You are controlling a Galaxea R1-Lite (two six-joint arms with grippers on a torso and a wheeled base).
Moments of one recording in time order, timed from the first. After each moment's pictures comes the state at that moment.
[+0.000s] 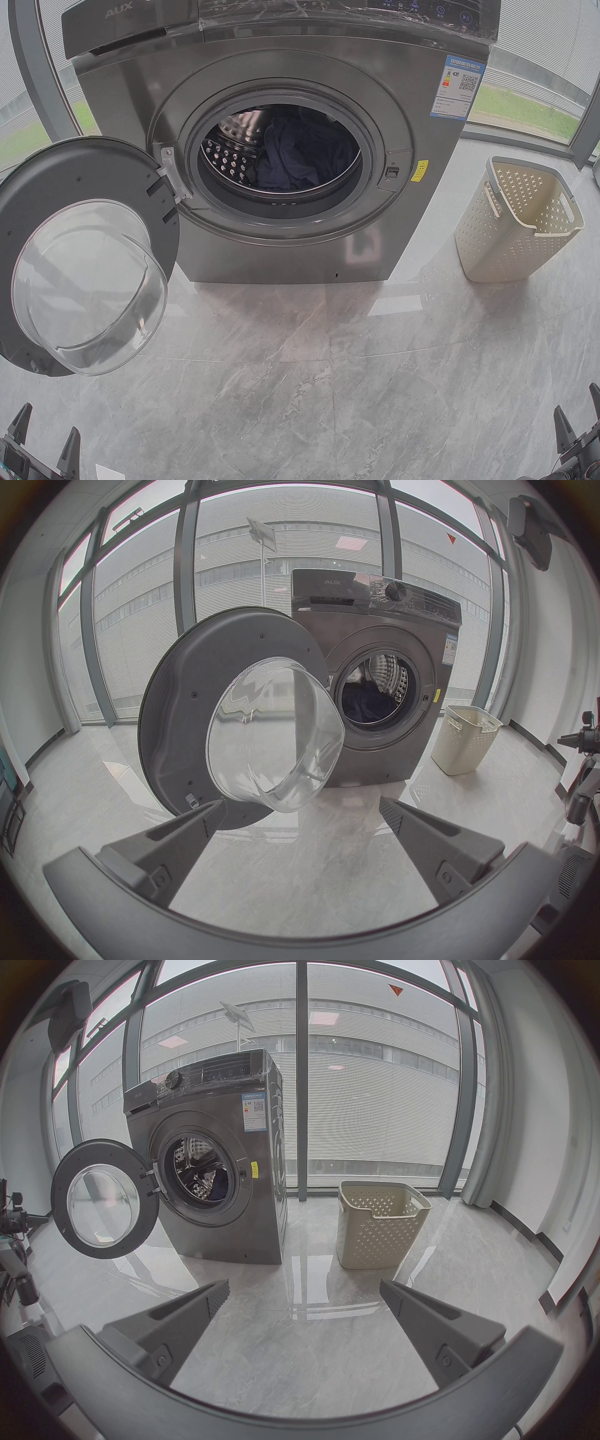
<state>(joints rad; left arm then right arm) 0.00 0.01 -0.02 0.00 0.01 0.00 0.00 0.01 -0.02 0.01 0.00 -0.01</state>
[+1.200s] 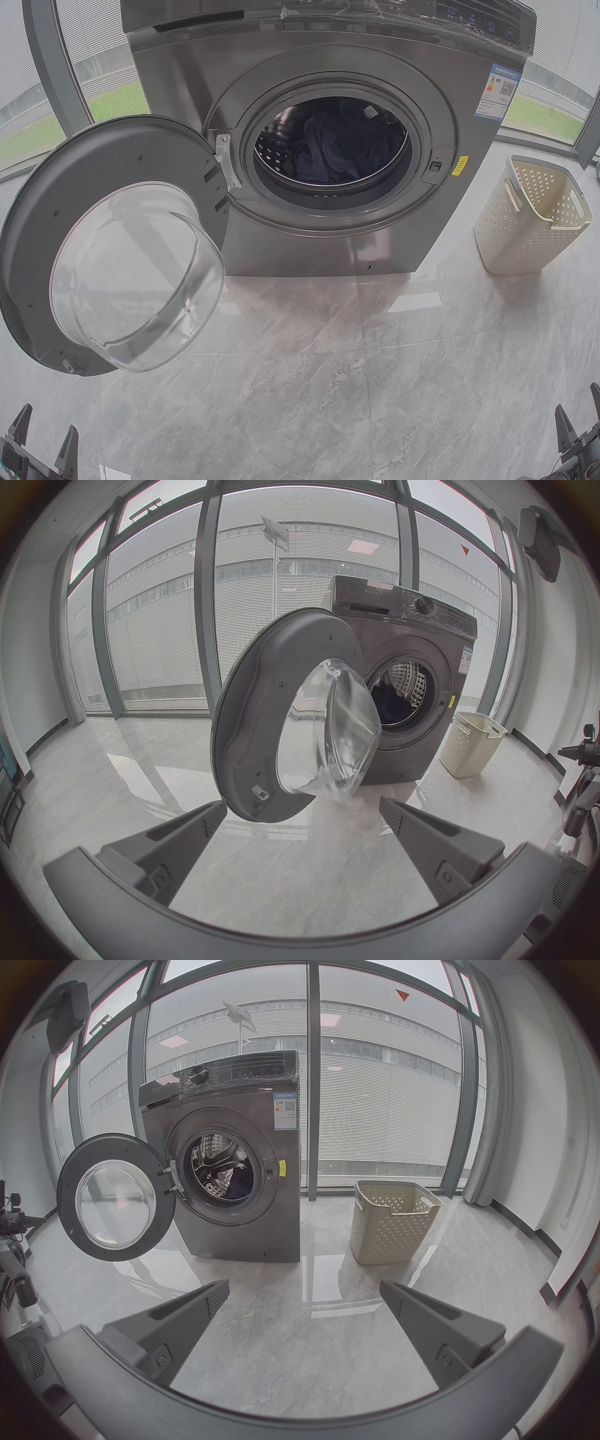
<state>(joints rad) -0.01 0.01 -0.02 0.00 0.02 -0.04 -0.01 0.01 -0.02 0.00 -0.01 -0.01</state>
